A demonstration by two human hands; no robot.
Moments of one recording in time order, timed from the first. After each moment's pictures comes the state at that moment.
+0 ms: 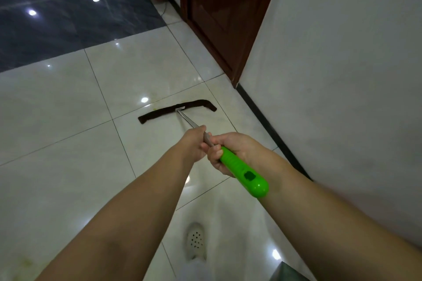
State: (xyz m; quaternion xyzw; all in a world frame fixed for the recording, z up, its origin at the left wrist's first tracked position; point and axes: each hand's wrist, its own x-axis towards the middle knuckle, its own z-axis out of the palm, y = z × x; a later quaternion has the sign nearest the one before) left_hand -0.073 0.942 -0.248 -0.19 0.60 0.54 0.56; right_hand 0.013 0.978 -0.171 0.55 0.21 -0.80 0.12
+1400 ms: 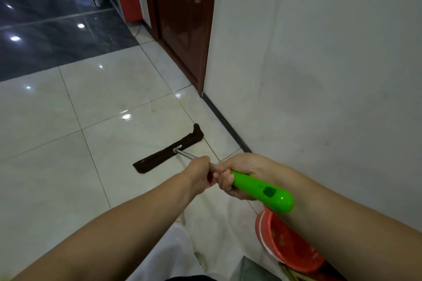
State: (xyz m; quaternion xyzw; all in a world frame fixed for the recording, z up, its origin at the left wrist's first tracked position) left_hand 0.206 0.964 -0.194 -0.10 0.61 0.49 0.62; right_hand 0.291 1.018 -0.080 0.58 0.26 -0.75 0.21
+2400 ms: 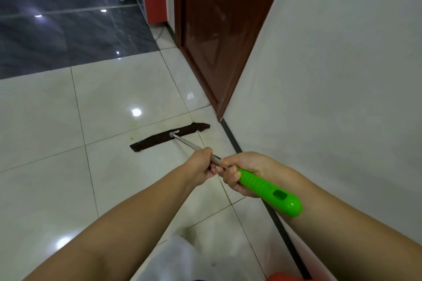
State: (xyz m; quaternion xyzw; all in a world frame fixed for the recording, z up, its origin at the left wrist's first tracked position) left_hand -0.085 1.167 -0.233 -0.15 0.60 0.54 0.57; right_hand 0.002 1.227 -0.118 0.55 0.29 -0.75 0.22
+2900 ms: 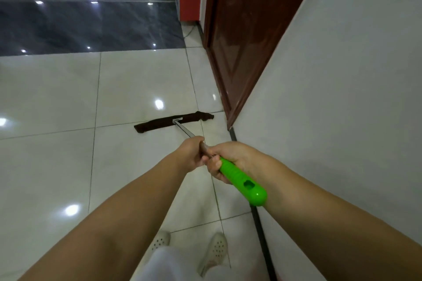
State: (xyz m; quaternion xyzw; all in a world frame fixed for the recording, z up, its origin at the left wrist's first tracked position) left_hand -0.107 1.260 -0.222 -0.21 0.61 0.60 0.48; right_hand -0.044 1.337 -0.152 0.52 0.36 -0.71 0.31
